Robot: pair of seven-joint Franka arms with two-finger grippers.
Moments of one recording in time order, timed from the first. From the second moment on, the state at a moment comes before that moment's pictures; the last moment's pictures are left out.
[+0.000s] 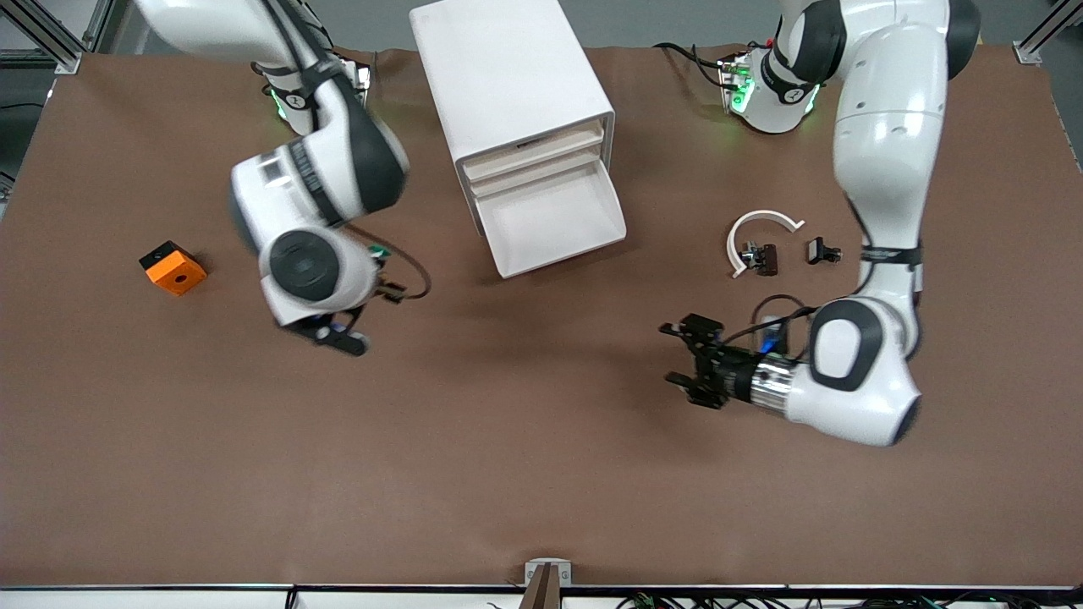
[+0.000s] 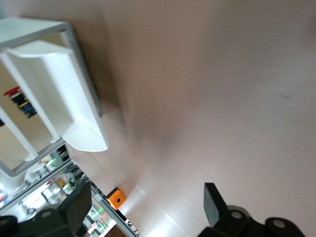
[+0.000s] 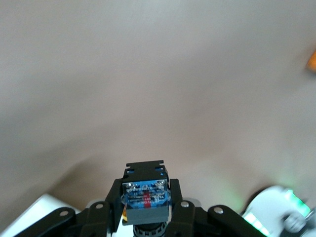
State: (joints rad) left arm -0.31 0.83 0.26 -1.15 -0.98 1.54 -1.88; right arm 0.51 0.47 0.02 -1.39 0.04 1.49 0.97
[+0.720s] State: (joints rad) left arm -0.32 0.65 0.38 -1.15 -0.57 1.55 -1.18; right arm 0.72 0.52 0.02 -1.41 0.23 1.74 1.67
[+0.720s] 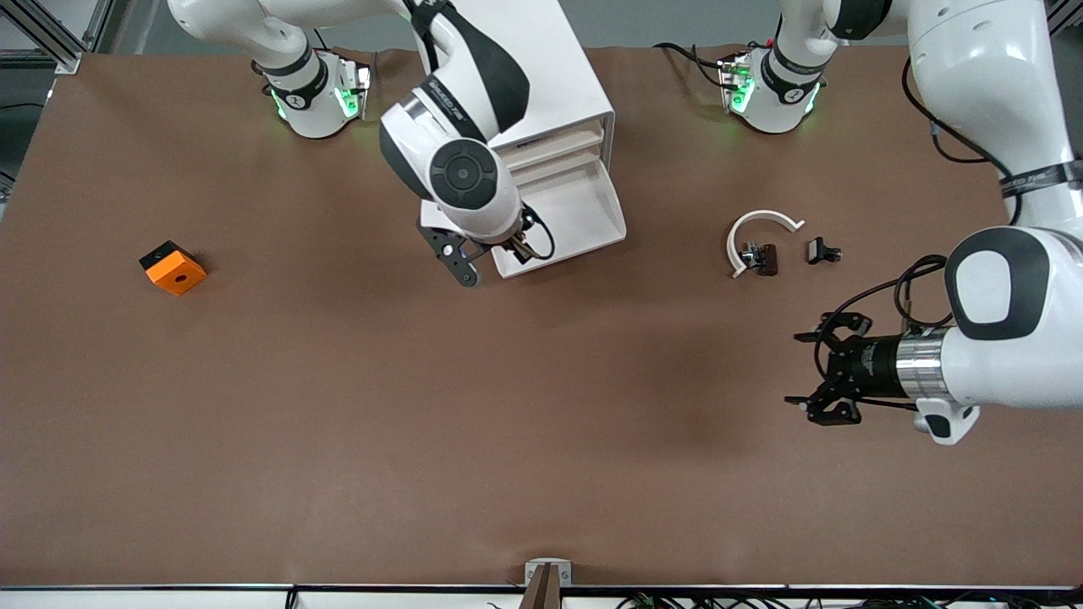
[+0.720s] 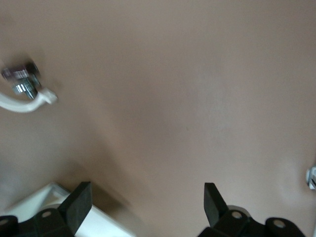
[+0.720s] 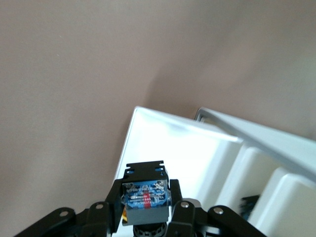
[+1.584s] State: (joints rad) left arm -0.32 0.44 0.39 -1.23 -0.18 1.55 -0.42; right arm 0.81 0.64 0.02 -1.47 0.23 1.81 1.83
